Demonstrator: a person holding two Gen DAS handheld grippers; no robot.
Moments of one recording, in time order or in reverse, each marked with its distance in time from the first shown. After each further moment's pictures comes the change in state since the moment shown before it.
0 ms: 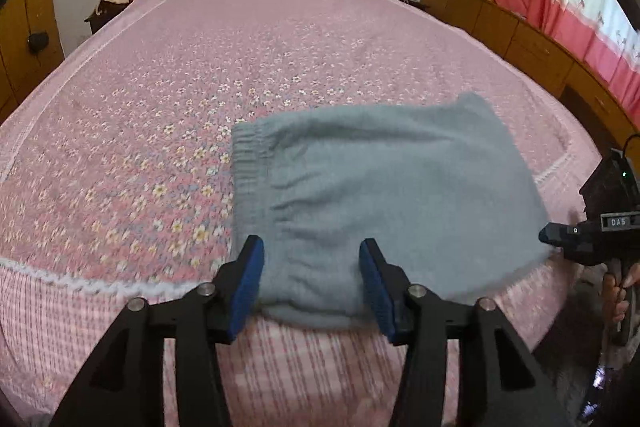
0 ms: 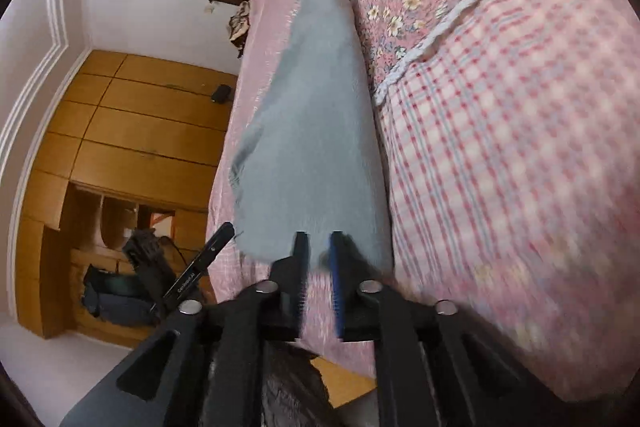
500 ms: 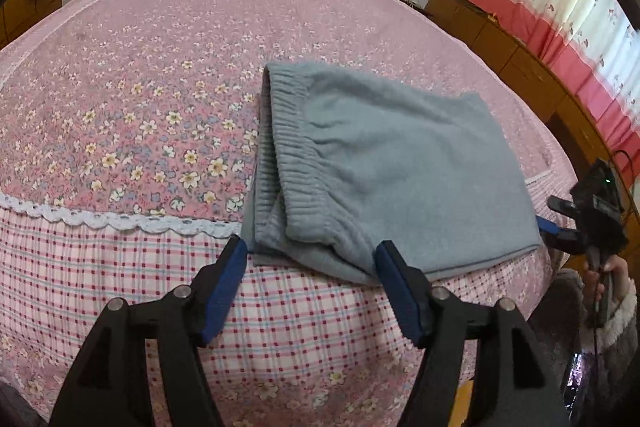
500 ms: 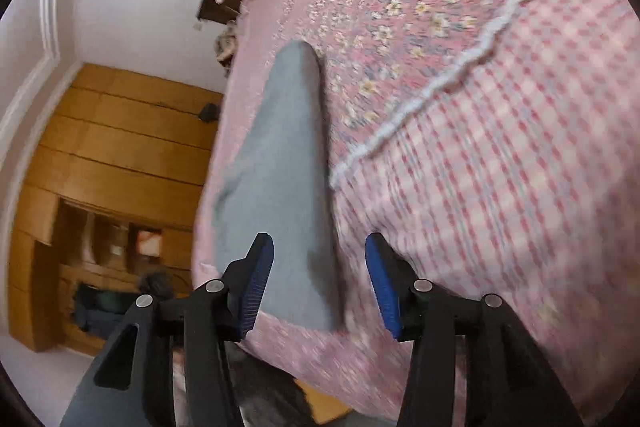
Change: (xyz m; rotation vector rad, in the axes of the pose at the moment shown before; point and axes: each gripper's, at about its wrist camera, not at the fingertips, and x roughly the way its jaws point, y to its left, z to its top) left arm 0.004 0.038 -0.026 -0.129 0.046 -0.105; right arm -0.019 -0.015 0.037 0.014 -0.063 -0.016
